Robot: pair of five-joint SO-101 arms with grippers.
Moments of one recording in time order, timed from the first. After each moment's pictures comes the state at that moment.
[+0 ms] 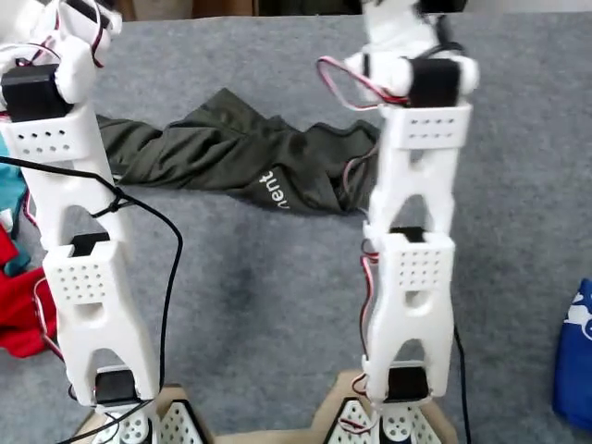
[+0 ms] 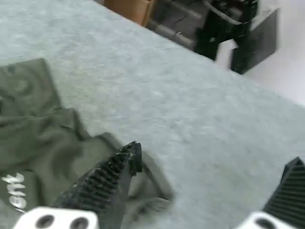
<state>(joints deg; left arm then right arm) -10.9 37.9 -93.7 91.1 40.0 -7.6 46.6 -92.9 96.8 12.8</state>
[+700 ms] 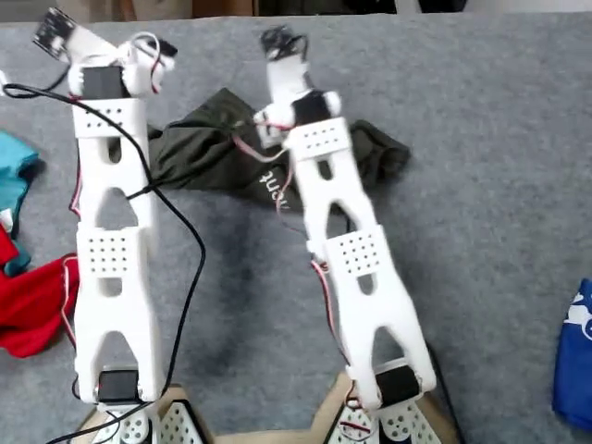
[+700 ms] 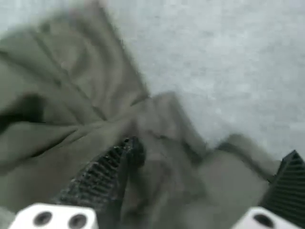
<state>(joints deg) -6.8 60.2 -87.7 85.1 44.2 -21.8 74.5 -84.2 77.2 -6.6</state>
